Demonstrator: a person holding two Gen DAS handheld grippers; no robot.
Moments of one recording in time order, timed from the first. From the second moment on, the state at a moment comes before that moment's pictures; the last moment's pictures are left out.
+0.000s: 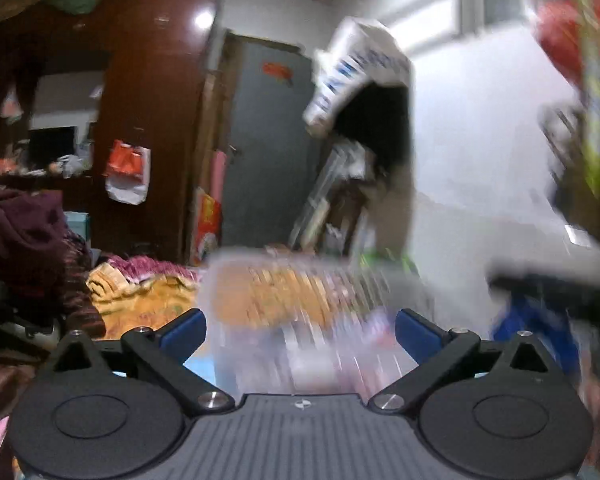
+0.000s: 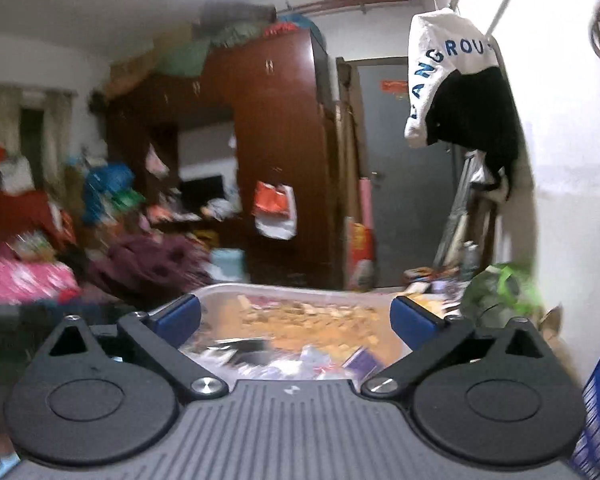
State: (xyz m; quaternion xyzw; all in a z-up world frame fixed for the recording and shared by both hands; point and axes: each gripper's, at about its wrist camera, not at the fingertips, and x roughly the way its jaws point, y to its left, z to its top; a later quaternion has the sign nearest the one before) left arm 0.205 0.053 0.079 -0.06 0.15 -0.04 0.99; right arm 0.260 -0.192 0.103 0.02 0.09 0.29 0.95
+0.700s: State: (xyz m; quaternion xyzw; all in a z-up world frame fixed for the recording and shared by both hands) left arm 0.149 0.008 -0.010 0.00 0.23 -0.03 0.97; right arm 0.245 -0.170 0.040 0.03 0.19 0.27 0.94
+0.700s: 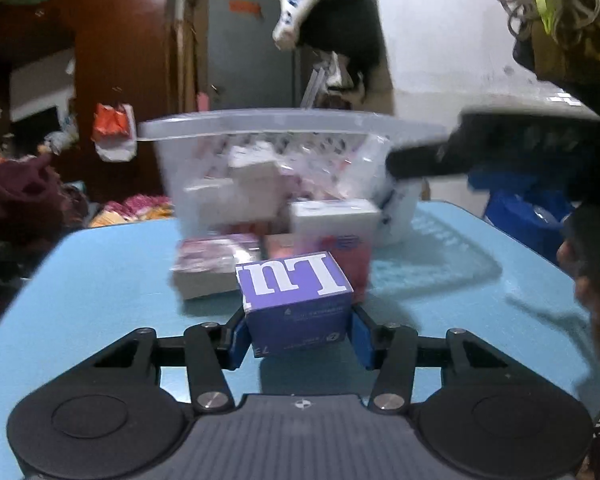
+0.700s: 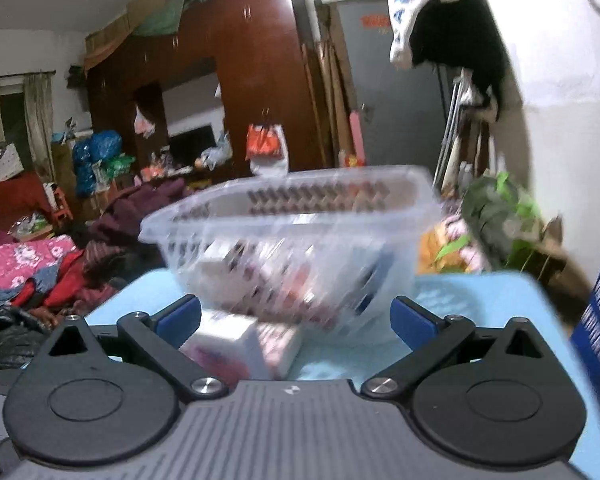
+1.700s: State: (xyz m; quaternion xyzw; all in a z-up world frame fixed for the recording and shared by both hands) left arm 0.113 0.047 -0.030 -0.08 0.14 -0.06 0.99; right arm 0.203 -0.215 0.003 0.05 0.11 0.30 0.94
